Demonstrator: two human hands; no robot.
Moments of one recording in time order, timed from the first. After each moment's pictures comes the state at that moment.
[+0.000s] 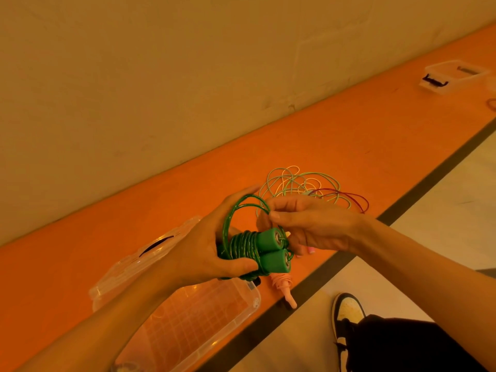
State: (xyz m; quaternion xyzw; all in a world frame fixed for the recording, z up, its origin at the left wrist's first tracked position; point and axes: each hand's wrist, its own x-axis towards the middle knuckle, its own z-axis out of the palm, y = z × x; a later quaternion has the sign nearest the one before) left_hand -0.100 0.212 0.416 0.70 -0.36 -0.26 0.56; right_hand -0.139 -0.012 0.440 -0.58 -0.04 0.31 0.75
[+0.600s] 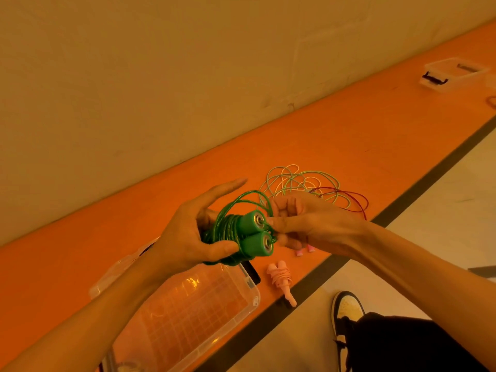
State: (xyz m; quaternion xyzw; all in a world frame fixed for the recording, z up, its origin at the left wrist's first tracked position) left_hand -0.090 0.219 0.427 0.68 -0.37 -0.19 0.60; right_hand -0.148 -0.004 0.442 -0.67 -0.04 0.22 0.71
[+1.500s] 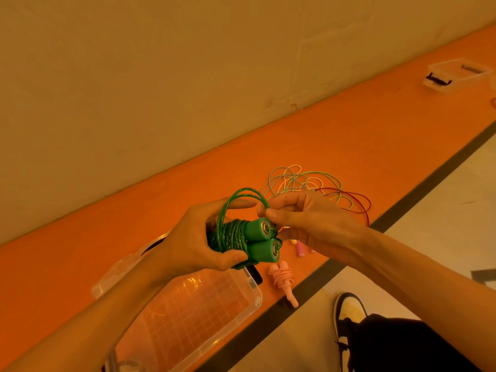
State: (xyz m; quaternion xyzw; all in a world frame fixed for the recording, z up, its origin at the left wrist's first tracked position) left_hand -0.089 0.222 0.422 0.71 -0.38 -0.21 0.56; right_hand -0.149 0.006 0.441 -0.61 0.06 0.16 0.77
